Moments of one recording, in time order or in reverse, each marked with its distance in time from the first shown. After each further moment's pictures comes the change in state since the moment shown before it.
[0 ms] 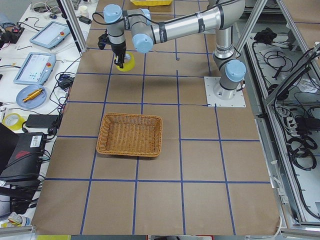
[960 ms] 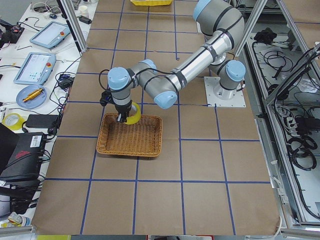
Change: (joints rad) left arm 0.410 -0.146 0.000 0.159 0.005 0.545; right arm 0.001 0.003 -0.001 -0.008 0.000 -0.033
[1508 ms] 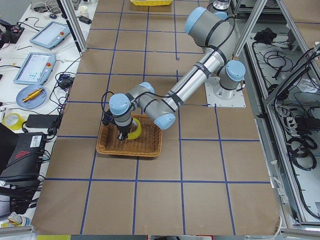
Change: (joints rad) left arm 0.031 -0.105 -0.009 0.091 -0.015 0.042; right arm 0.002 -0.001 0.001 0.004 -0.001 0.000
